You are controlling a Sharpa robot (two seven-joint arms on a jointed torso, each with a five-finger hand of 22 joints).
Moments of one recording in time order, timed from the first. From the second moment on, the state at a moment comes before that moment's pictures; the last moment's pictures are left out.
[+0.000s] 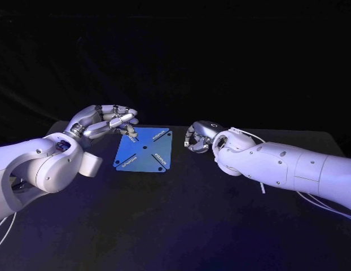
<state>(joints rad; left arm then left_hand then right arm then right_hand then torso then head) 1.30 -1.03 -0.05 1.67 -0.22 -0.24 0.33 1.63 0.18 -0.44 0.25 0.12 0.74 0.19 0.29 0.48 1.02 0.14 0.23 0.22 1.00 0.09 0.45 0.71 0.18 0.99 0.19 0.43 0.23 1.27 -0.49 -0.18 1.12 -1.36 -0.42 -0.13 1.19 -0.14 0.60 -0.05 0.18 0.99 0.11 0.28 0.49 1.44 0.02 1.45 1.31 1.47 -0.04 1.57 1.31 0.01 1.47 0.07 1.57 1.31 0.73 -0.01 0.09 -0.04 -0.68</state>
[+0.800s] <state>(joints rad) 1.30 -1.01 -0.05 1.63 -0.22 -0.22 0.33 1.63 0.18 -0.44 0.25 0.11 0.73 0.19 0.29 0.48 1.02 0.14 0.23 0.22 1.00 0.09 0.44 0.71 0.18 0.99 0.19 0.43 0.23 1.21 -0.62 -0.18 1.31 -1.38 -0.45 -0.19 1.18 -0.14 0.60 -0.05 0.18 0.98 0.11 0.28 0.49 1.44 0.02 1.45 1.31 1.47 -0.04 1.57 1.31 0.01 1.47 0.07 1.57 1.31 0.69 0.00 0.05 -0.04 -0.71</state>
